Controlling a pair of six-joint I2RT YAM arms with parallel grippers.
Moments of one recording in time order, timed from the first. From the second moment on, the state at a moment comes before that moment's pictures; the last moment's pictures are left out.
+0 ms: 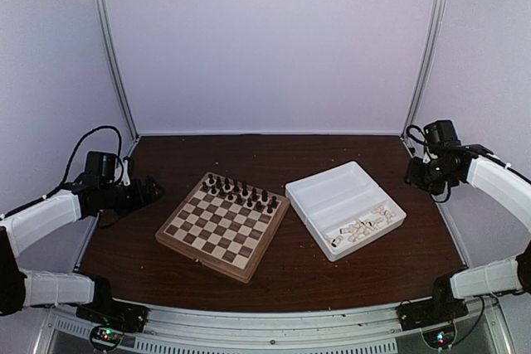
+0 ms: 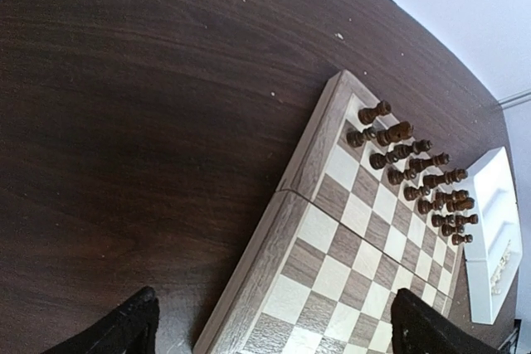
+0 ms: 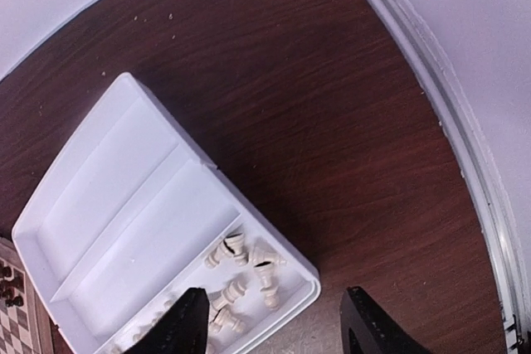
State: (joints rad) left arm -0.12 1.08 0.60 -0.28 0.27 -0.48; right arm 0.12 1.17 0.93 -0.67 0.16 0.49
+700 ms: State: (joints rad) left arm -0.12 1.19 0.56 -0.28 0.33 -0.47; right arm 0.51 1.34 0.95 -0.68 0.13 0.81
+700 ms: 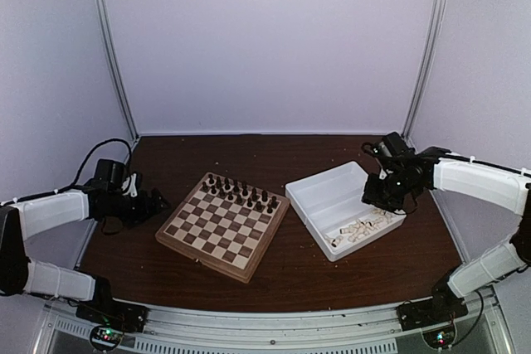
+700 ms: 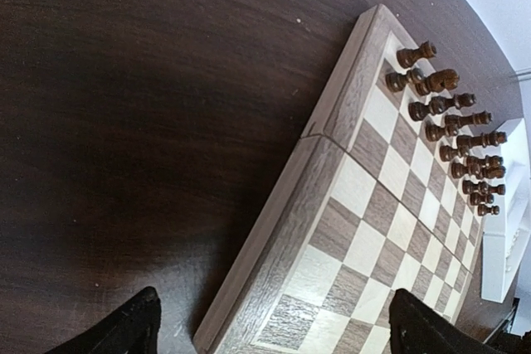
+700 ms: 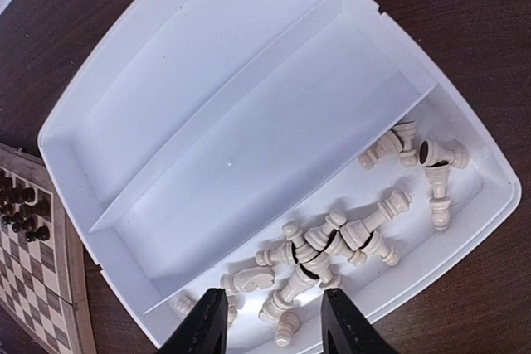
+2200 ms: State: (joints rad) left arm -0.18 1.41 0.50 -0.05 0.61 -0.54; right arm 0.63 1.63 0.92 -0.55 0.08 0.87
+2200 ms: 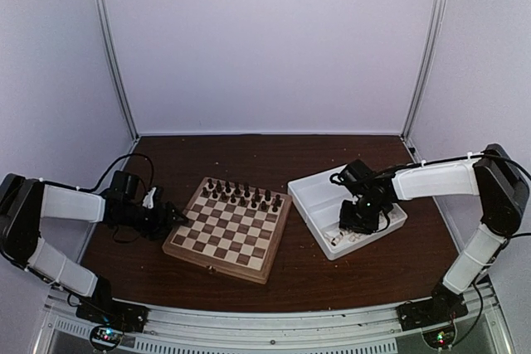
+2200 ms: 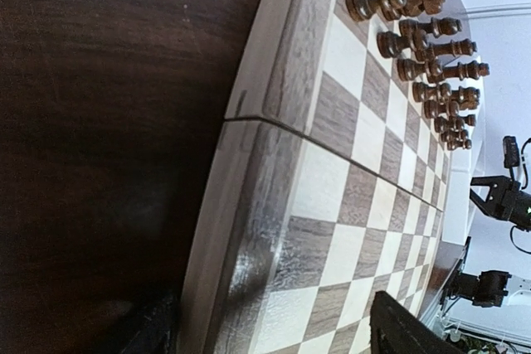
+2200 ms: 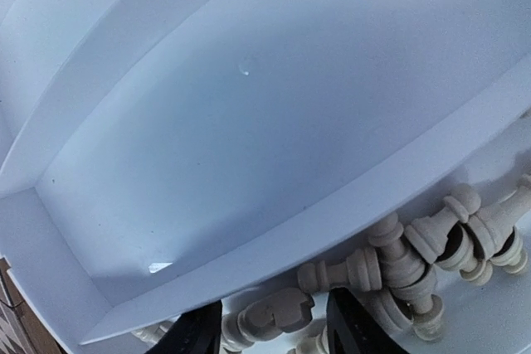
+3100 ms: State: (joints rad) left arm -0.19 1.10 0.57 -0.33 0.52 -0.45; right arm 0.67 1.63 0.92 -0.54 0.07 0.77
